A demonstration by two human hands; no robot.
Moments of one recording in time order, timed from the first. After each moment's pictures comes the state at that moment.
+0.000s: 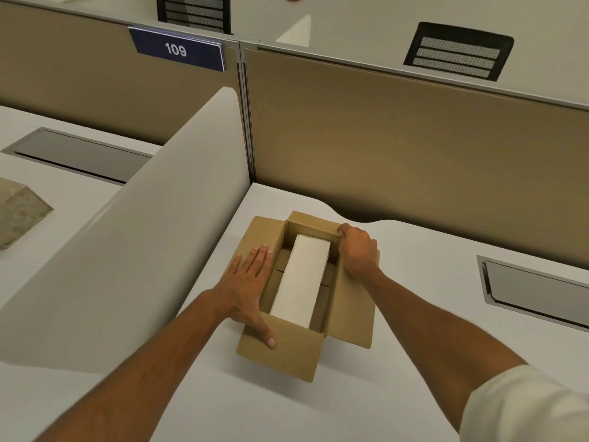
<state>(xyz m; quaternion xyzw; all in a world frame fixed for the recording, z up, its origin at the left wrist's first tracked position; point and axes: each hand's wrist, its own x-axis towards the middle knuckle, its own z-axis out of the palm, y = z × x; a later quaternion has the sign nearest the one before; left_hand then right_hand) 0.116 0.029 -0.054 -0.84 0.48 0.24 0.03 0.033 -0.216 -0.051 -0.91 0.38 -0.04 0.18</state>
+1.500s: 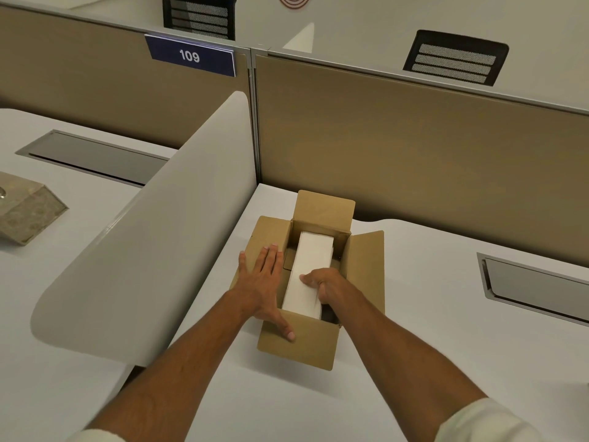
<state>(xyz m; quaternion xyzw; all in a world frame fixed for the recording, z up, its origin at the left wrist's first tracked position) 0.100 0.023 -0.059 -0.87 0.45 0.21 0.08 0.045 -0.130 -0.081 -0.58 0.54 0.14 0.59</state>
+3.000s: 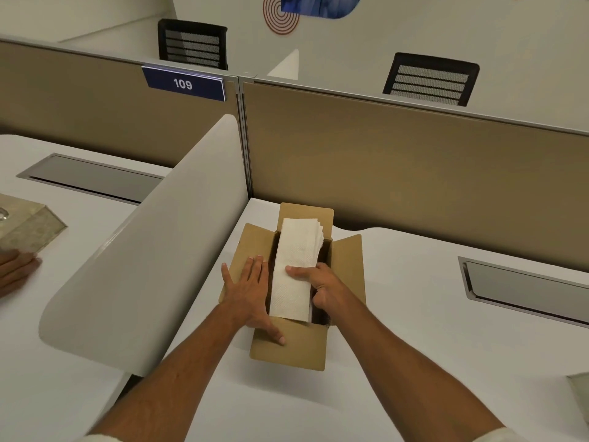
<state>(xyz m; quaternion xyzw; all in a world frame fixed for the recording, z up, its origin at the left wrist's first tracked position) 0.086 0.029 -0.040 -0.89 0.39 0.20 0.10 0.010 -0.118 -0.023 -0.46 0.46 -0.02 0.75</state>
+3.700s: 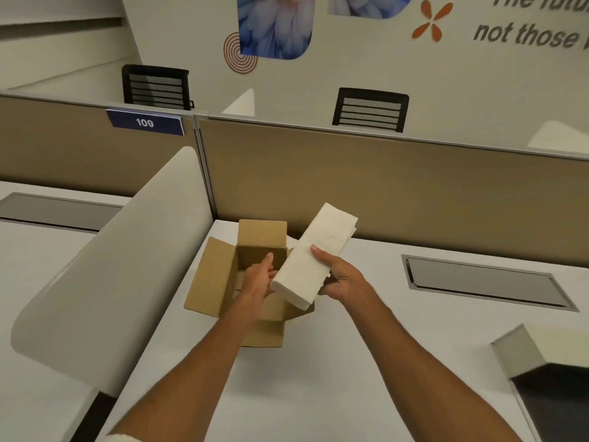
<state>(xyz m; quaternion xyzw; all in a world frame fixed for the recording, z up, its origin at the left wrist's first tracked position) -0.002 -0.048 0.038 -0.71 0.00 0.37 -0.60 -0.101 -0.179 0.057 -0.34 0.41 -0.14 0.83</state>
